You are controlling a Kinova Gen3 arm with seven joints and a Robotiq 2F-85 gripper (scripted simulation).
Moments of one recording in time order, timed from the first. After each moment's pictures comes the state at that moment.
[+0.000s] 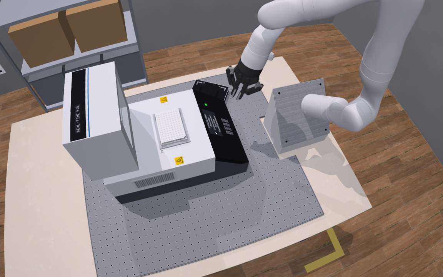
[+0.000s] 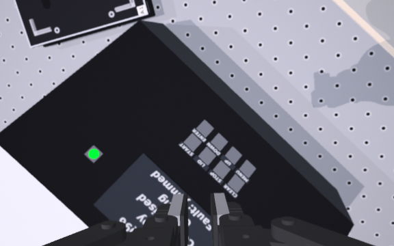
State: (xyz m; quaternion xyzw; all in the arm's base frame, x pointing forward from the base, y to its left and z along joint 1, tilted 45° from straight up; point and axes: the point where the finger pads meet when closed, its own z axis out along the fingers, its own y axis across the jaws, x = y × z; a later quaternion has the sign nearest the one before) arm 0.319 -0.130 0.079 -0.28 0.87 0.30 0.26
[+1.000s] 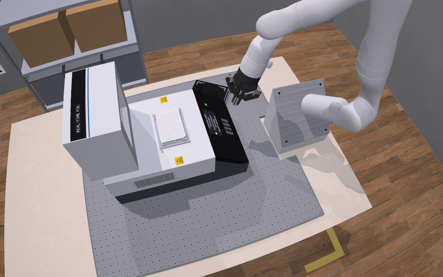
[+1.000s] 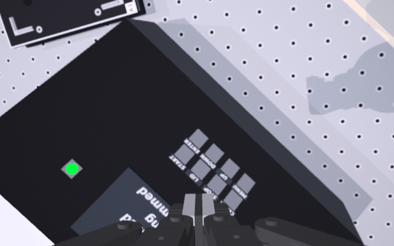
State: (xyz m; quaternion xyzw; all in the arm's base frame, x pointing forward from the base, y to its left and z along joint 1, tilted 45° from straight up) arm 0.320 -0.105 0.054 -0.28 0.87 0.30 0.26
